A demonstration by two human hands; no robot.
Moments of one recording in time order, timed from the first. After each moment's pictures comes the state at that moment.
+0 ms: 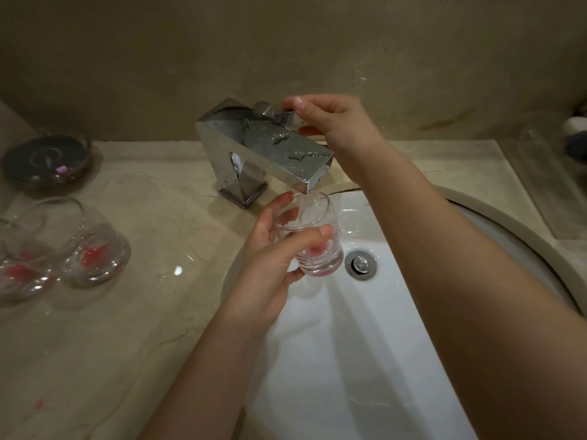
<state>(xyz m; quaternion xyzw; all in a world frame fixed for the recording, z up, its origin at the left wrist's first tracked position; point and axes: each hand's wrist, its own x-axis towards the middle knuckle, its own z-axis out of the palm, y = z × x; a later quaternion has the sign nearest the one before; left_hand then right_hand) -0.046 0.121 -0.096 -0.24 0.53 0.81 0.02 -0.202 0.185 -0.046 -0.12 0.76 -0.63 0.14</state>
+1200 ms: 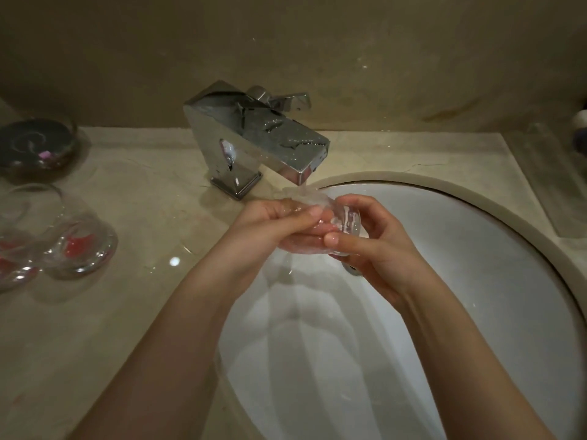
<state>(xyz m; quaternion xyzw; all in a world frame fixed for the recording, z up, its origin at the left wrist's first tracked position) -0.059 0.104 -0.083 -0.11 0.60 0.78 0.10 -0.101 0.266 -0.107 0.01 0.60 -0.76 0.27</state>
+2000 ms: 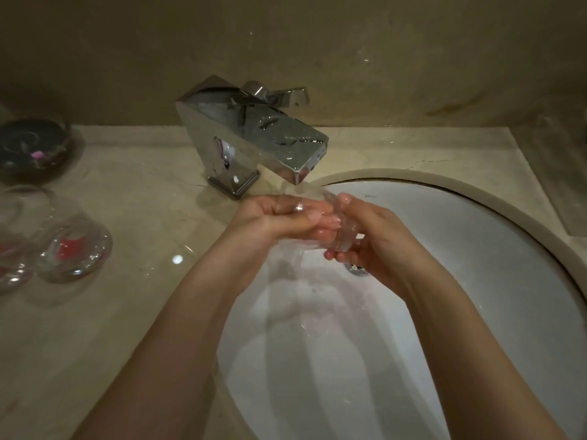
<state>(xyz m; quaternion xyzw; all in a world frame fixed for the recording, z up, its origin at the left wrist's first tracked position) -0.067 0.100 -0.090 -0.10 0.60 0.78 0.09 -0.113 0.263 -0.101 0.00 0.65 -0.69 0.33</state>
